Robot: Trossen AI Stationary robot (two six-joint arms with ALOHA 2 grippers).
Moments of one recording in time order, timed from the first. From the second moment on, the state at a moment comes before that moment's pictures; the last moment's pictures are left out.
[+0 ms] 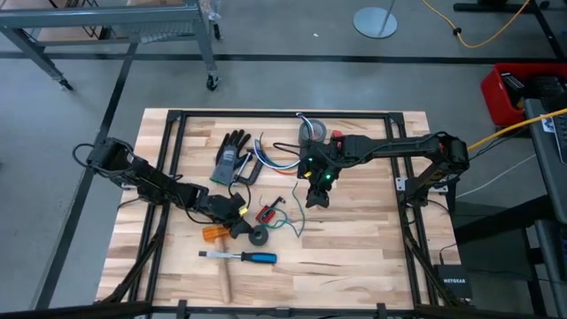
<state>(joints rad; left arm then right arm) -0.30 1.49 0.41 0.48 0.02 -1.12 -0.10 1.61 1.28 -0.76 -0.60 0.28</state>
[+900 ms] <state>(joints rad) -0.30 1.64 0.53 0.51 0.10 -1.01 -0.10 1.61 1.28 -0.76 -0.60 0.28</state>
